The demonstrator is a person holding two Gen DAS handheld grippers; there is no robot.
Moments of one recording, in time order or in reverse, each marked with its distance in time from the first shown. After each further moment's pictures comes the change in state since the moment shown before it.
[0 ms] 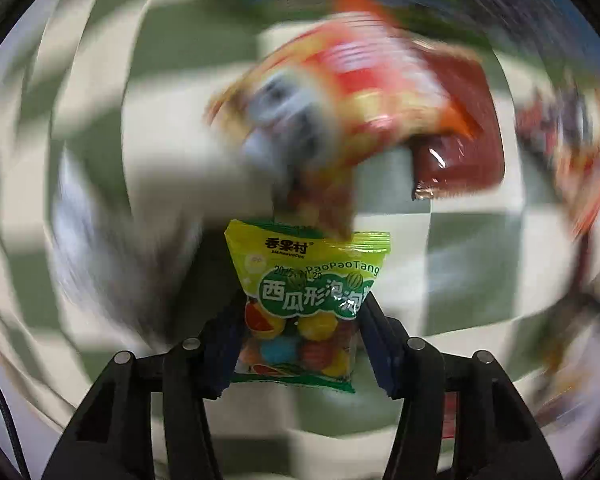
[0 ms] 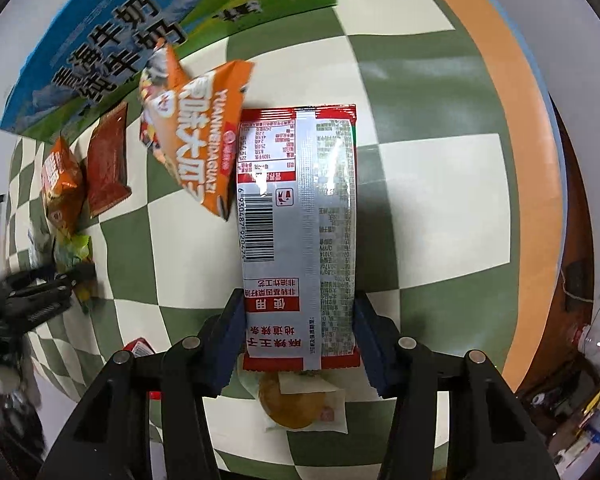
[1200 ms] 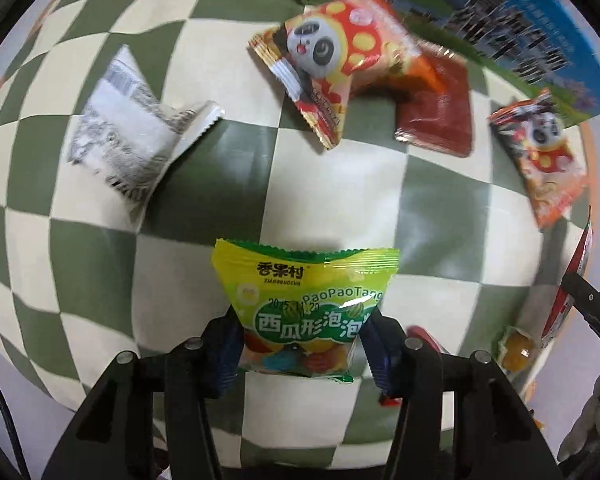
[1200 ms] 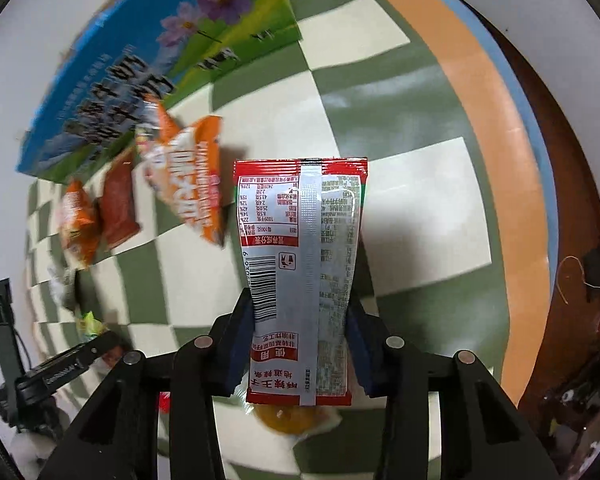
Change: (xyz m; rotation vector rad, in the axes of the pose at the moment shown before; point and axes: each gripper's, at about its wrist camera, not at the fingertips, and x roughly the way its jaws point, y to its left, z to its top) left arm -0.022 -0.020 -0.072 -0.078 -0.095 -0.011; right arm -0.031 -0.008 0.003 0.063 -0.108 0.083
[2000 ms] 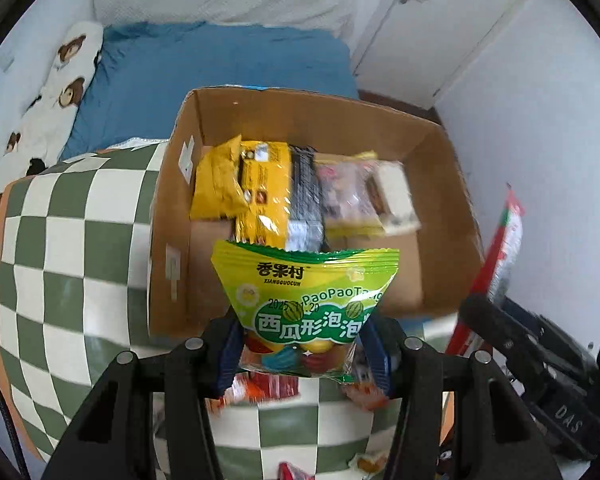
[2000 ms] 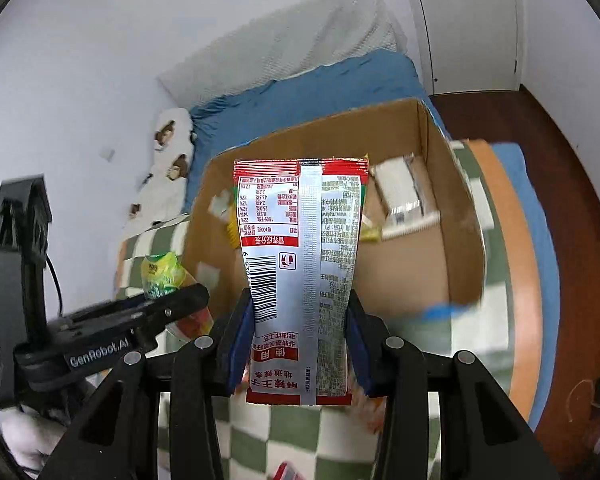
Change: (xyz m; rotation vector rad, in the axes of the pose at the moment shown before) left arm -0.164 -0.101 0.223 0.124 -0.206 -0.141; right arm -0.128 0.138 0.171 -0.228 -0.219 0.165
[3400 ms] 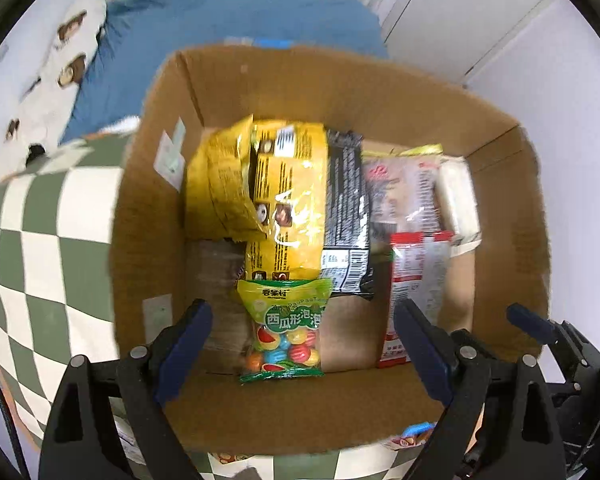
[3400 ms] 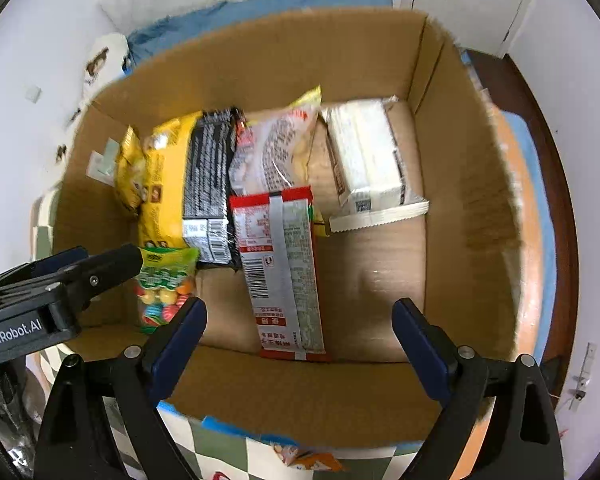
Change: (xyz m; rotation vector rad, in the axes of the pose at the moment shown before) left arm 0.071 0.015 0.029 -0.009 0.073 0.076; right arm 0.127 -0.033 0.036 -0.045 0.255 -0.213
